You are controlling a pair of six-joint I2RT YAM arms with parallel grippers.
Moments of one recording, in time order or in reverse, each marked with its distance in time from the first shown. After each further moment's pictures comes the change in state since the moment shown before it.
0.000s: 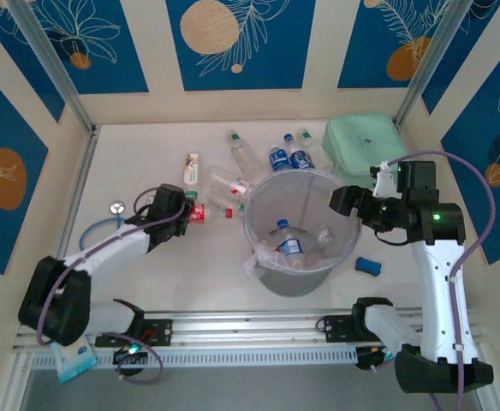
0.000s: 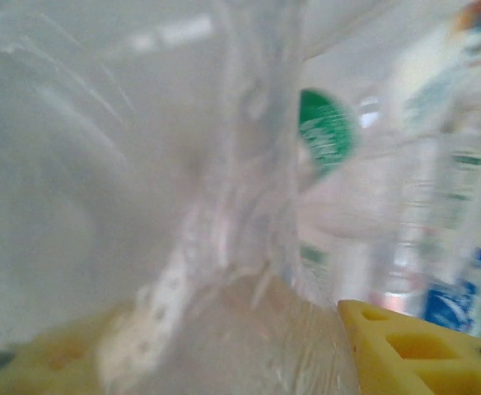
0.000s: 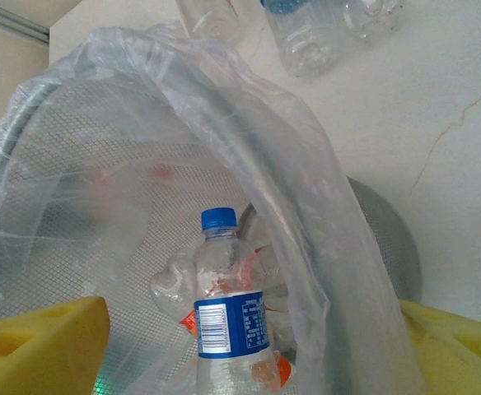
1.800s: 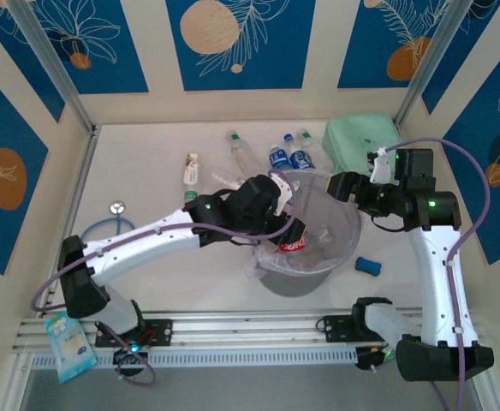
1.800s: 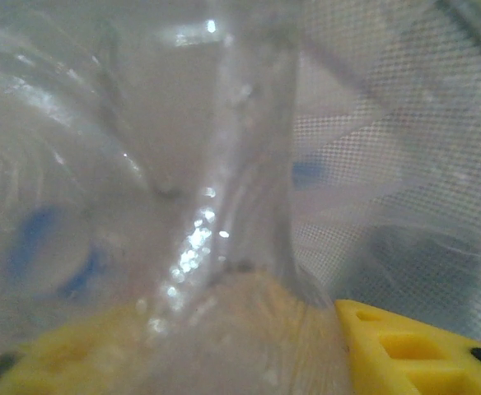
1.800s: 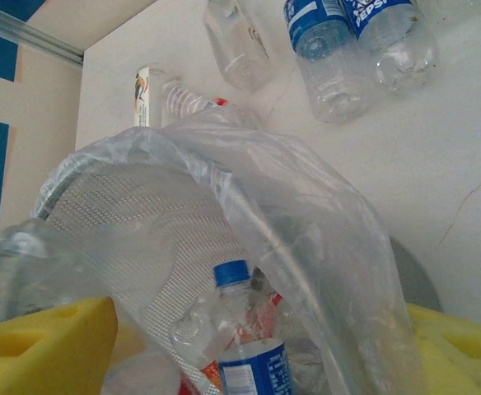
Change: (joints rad) left arm -0.682 0.283 0.760 -0.362 0.227 1.062; right arm 0.013 0.074 0.021 0.124 -0.036 0.014
